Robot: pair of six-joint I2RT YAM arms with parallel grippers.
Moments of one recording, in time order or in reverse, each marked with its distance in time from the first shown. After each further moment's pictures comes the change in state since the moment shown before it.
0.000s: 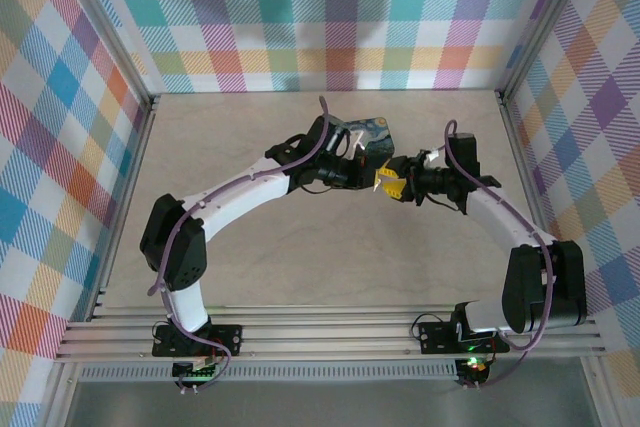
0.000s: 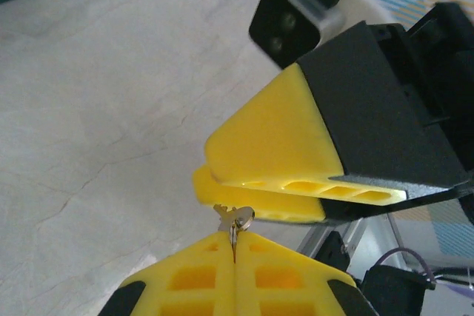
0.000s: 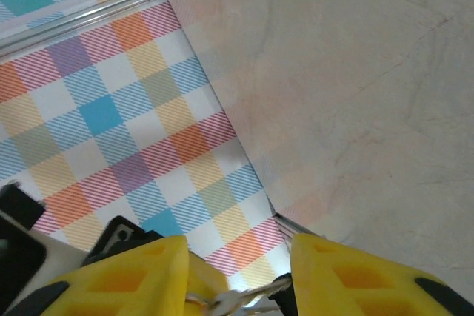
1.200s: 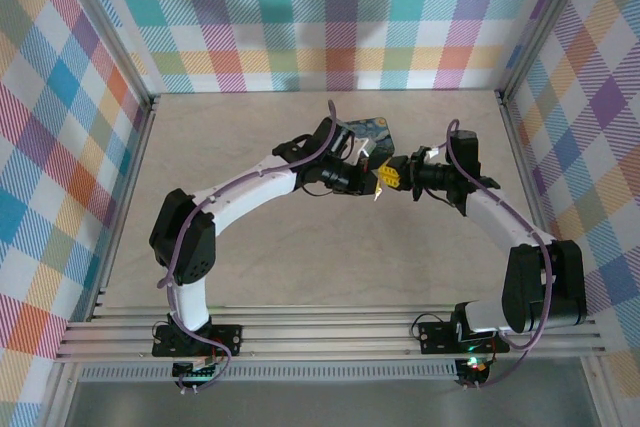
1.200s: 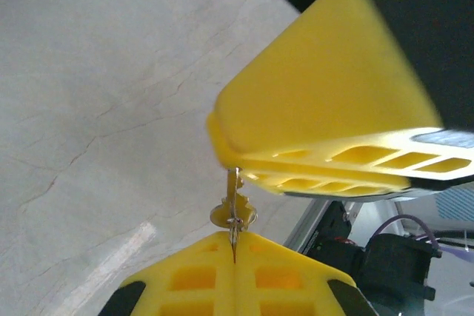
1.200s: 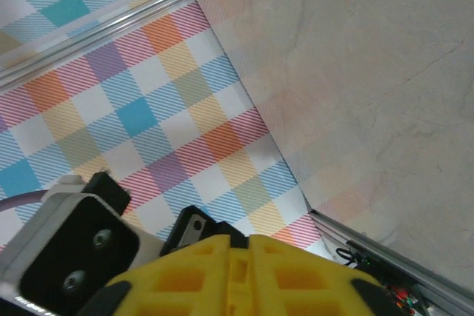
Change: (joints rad) left arm 0.002 0.064 0.033 -0.082 0.085 0.058; right arm 0.000 0.002 -0.018 0.156 -0.028 0.157
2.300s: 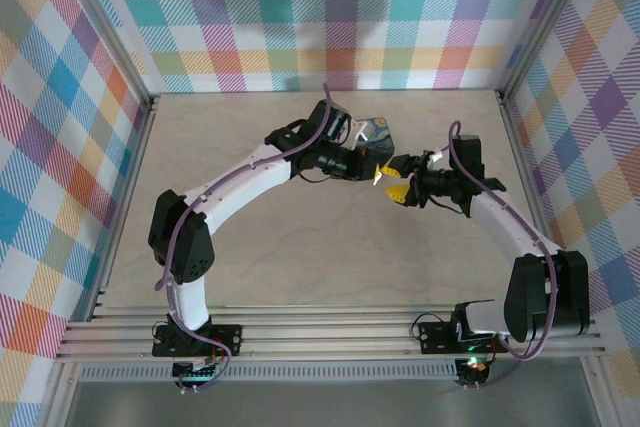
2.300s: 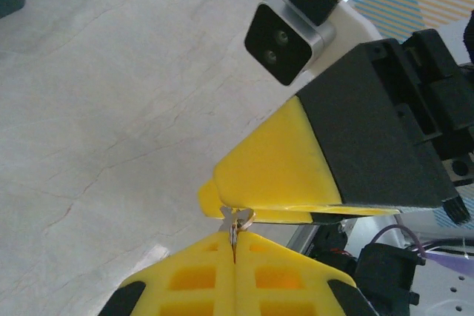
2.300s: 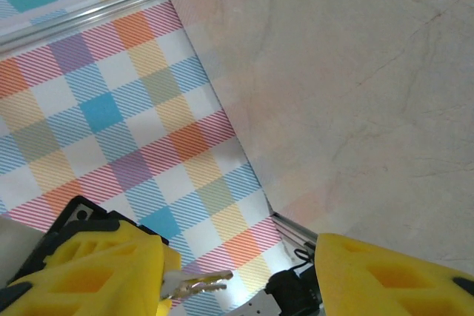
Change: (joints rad) left arm 0.035 0.000 0.140 -0.083 -0.006 0.044; right arm -0.018 -0.050 0.005 -0.177 0.025 -0.187
